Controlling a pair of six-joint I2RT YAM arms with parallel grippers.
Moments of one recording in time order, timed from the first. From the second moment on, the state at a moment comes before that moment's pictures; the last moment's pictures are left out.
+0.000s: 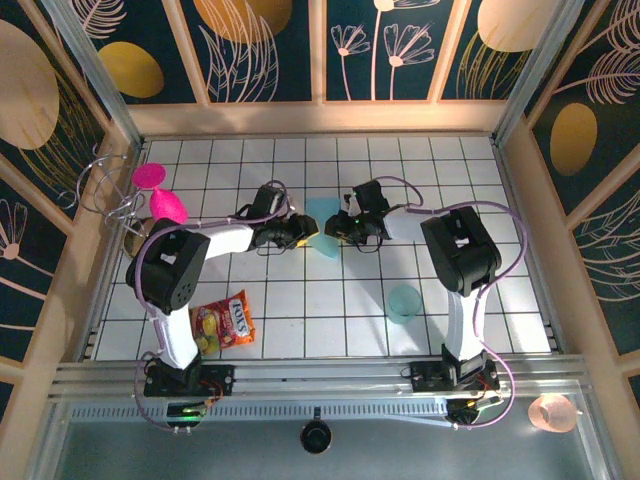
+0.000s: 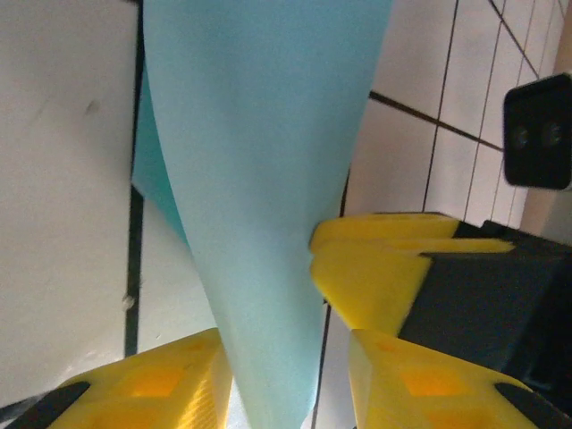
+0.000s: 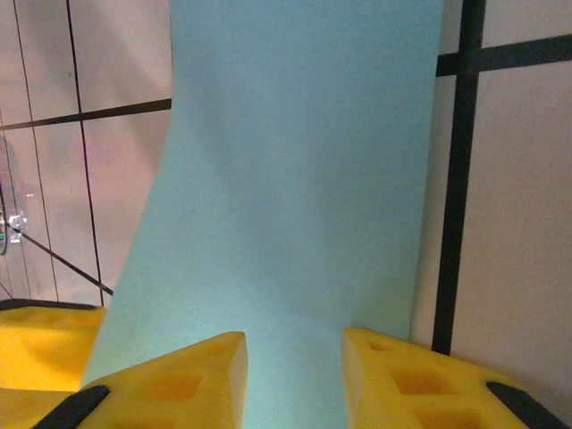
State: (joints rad) left arm -0.48 1.89 1.03 0.04 0.50 -0.94; right arm 0.49 1.99 1.13 -0.07 -0.49 0.68
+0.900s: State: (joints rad) left arm -0.44 1.99 1.12 -0.02 0.52 -0.90; right arm 0.49 1.99 1.13 -0.07 -0.50 0.67
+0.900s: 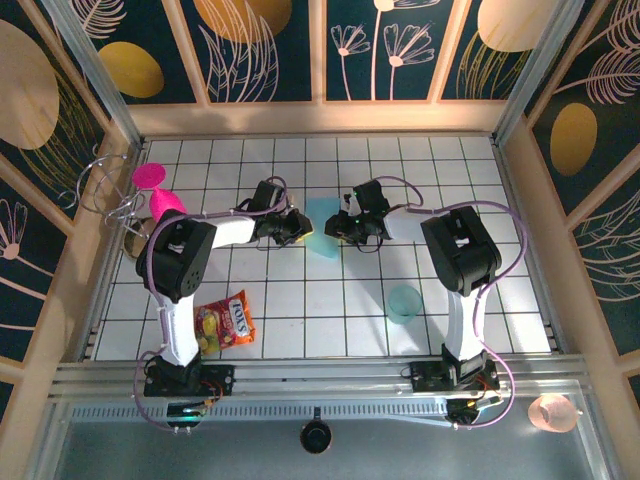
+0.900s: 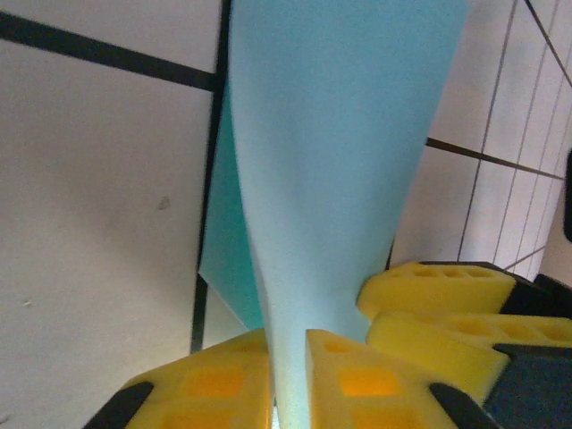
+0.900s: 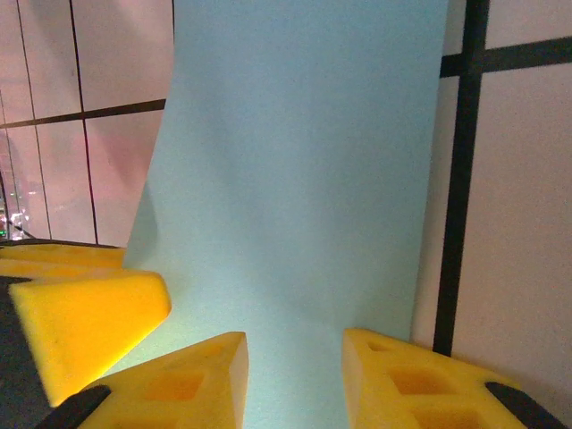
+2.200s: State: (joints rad) left arm -0.44 1.86 1.01 0.05 0.49 -1.09; right arm 0.72 1.76 0.73 0.54 -0.30 -0.12
